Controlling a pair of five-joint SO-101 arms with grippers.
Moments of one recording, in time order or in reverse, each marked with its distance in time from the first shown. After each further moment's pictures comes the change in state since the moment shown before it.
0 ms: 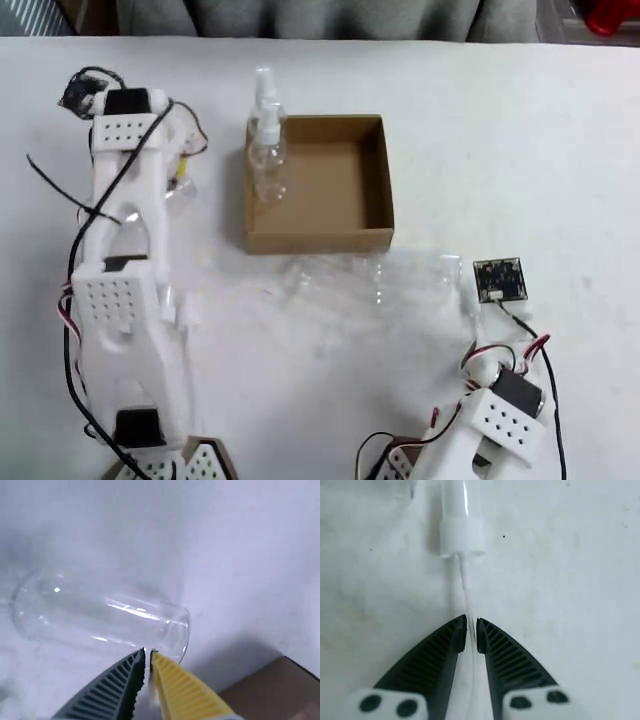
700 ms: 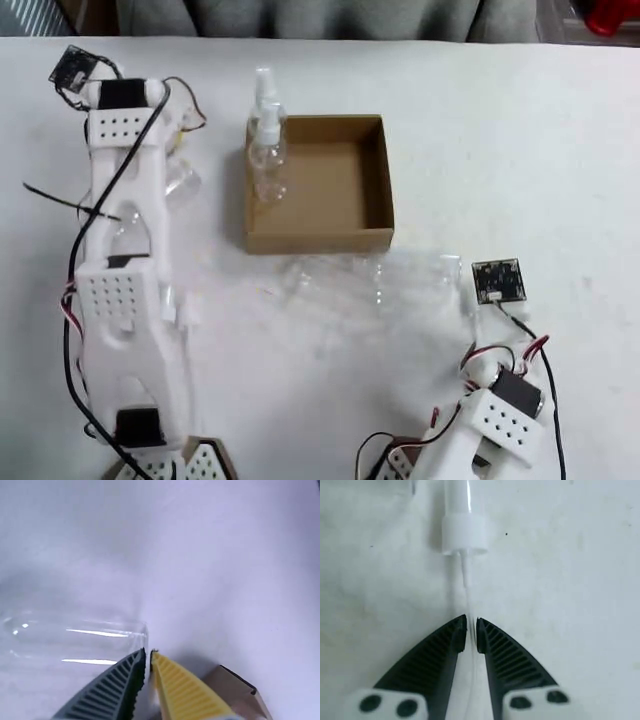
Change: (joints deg) left arm 0.1 1.2 -11.0 -2.5 0.6; right arm 0.0 -0.1 0.5 0.0 0.4
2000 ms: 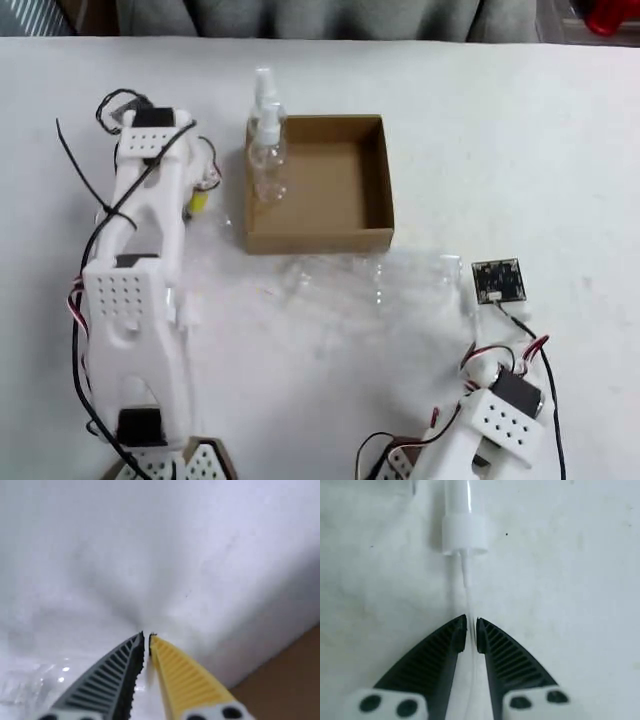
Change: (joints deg) left arm 2.5 0.1 20.4 4.5 -18.9; right arm 0.0 0.0 0.0 0.0 -0.1
